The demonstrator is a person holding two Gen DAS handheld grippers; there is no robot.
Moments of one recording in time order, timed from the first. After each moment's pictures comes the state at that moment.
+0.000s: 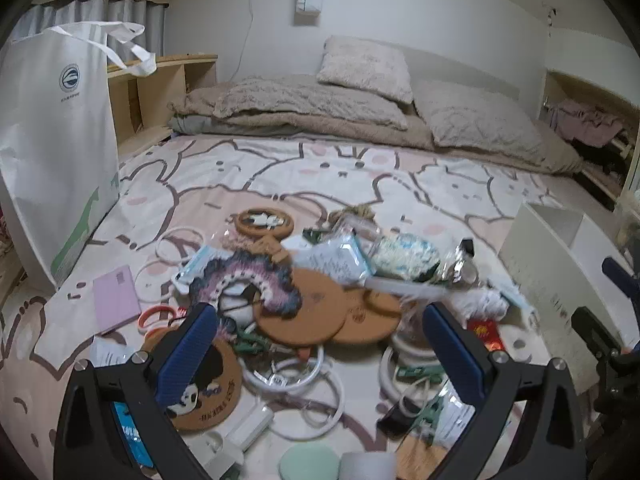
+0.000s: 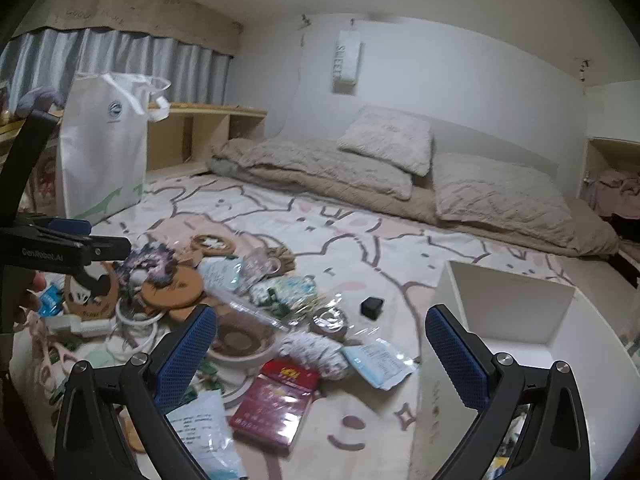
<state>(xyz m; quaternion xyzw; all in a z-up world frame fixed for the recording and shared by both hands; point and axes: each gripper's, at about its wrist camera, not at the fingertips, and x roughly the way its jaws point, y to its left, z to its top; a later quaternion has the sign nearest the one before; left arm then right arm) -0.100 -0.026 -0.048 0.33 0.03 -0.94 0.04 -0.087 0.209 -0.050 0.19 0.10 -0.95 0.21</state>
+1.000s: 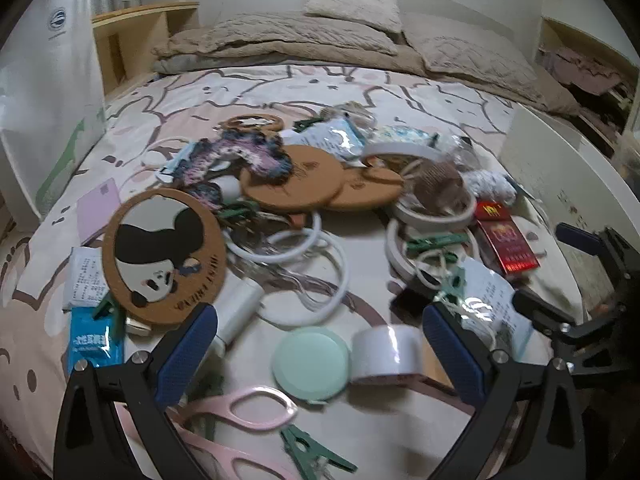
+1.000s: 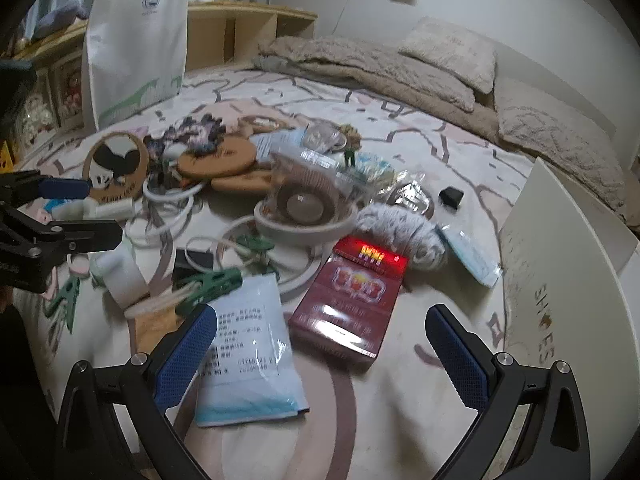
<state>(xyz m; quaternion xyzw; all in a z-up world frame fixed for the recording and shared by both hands) -0.061 -0.013 -0.115 0.43 0.01 -0.90 0.01 -0.083 0.170 -0.127 0.35 0.16 -0.88 0.26</state>
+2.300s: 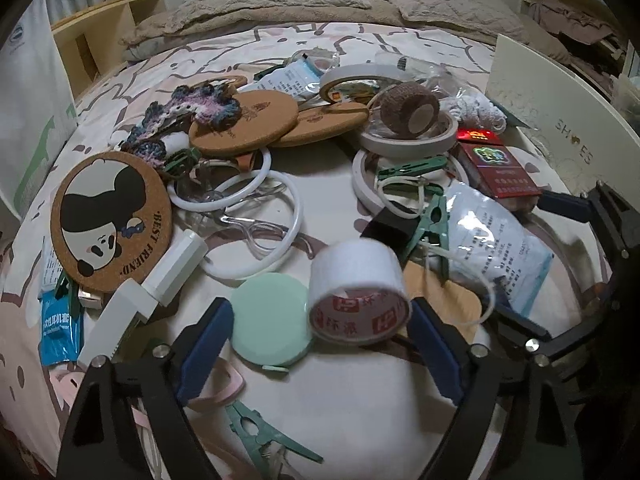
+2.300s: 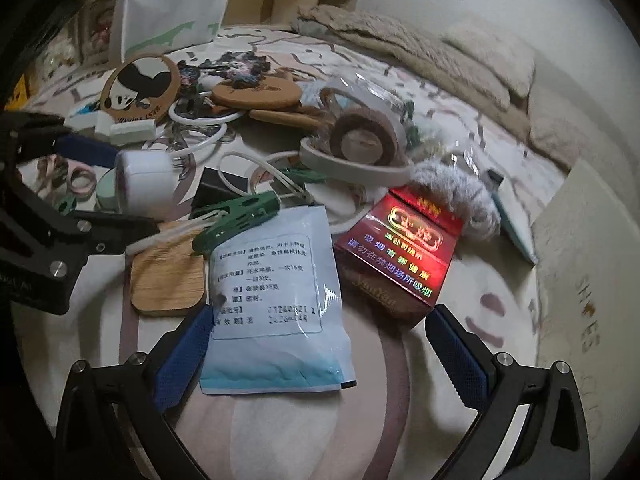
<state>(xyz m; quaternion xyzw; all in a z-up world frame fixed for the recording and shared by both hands) -0.063 0.014 -0.150 0.48 -0.03 -0.88 0.00 -0.063 0.148 -0.161 0.36 0.24 -0.86 0.28</state>
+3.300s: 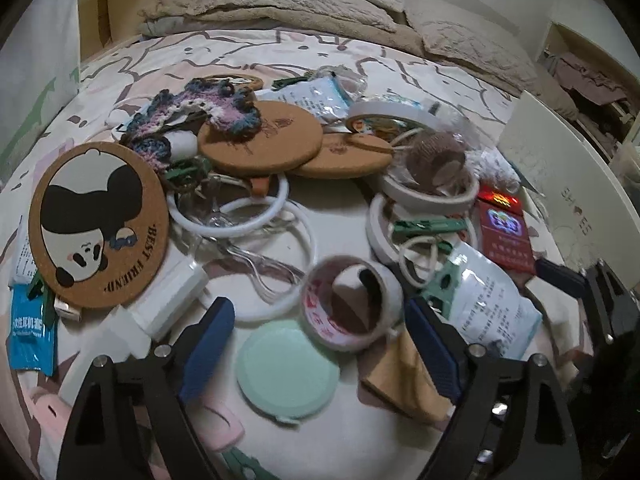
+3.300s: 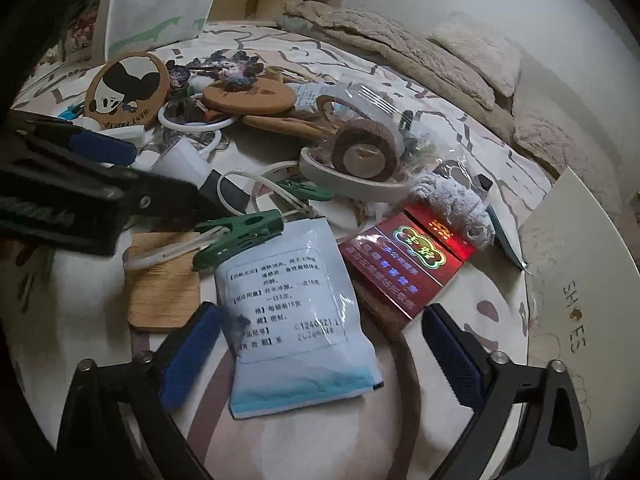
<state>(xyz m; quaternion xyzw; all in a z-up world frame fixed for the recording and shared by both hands) -0.091 -0.014 -0.147 0.46 0.07 -0.88 0.00 -0.065 0.137 -0.155 0.37 0.24 -0.86 0.24</state>
